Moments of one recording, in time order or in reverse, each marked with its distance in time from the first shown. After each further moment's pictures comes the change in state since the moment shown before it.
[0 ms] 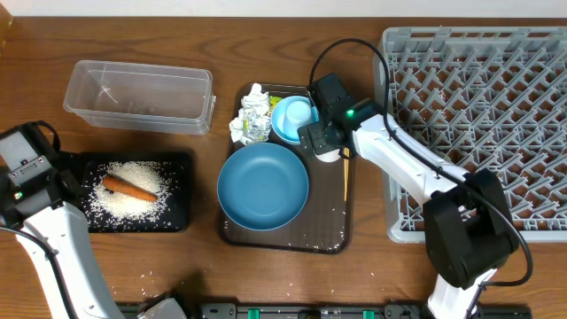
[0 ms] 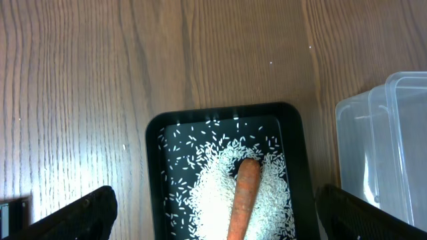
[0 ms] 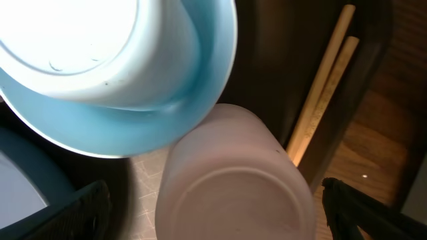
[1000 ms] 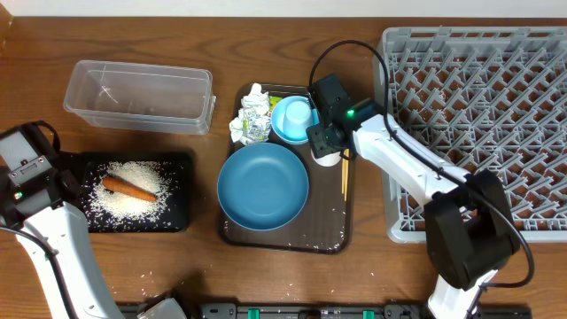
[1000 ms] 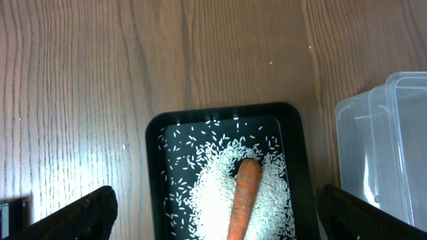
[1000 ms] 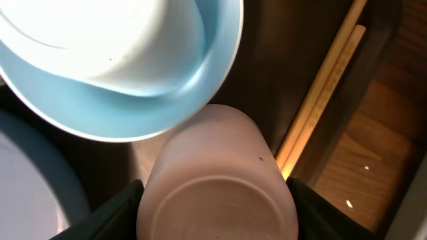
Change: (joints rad) left arm 0.000 0.000 0.000 0.000 0.000 0.000; right arm 0.000 -0.016 0.000 -0.032 -0.011 -0.014
